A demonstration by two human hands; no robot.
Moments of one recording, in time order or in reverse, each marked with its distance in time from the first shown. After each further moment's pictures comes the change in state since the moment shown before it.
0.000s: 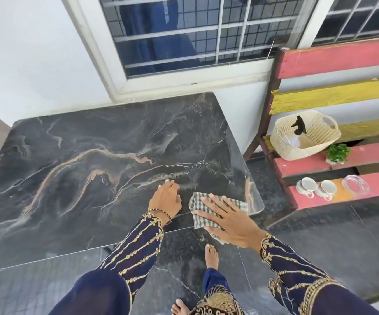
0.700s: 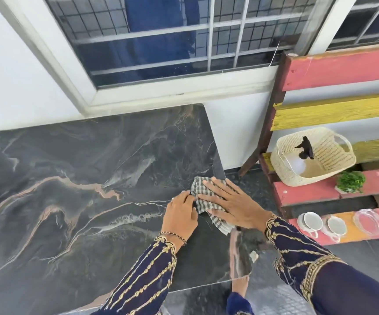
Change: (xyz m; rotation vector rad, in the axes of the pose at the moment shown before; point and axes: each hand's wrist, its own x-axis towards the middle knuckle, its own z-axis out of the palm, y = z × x) left_hand 0.126 0.094 0.042 -0.060 0.065 0.033; right_hand 0.094 0.201 -0.016 0.053 0.033 -0.063
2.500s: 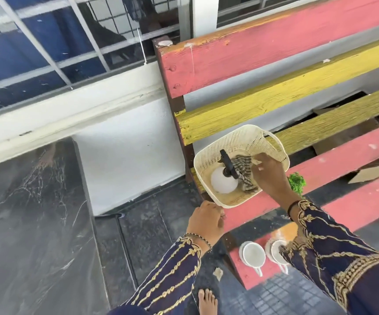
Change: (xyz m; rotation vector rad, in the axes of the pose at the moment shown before) left_hand 0.224 0.269 0.184 -0.053 -0.376 0.307; right_hand -0.123 0.373 0.006 0.493 0.408 1.045
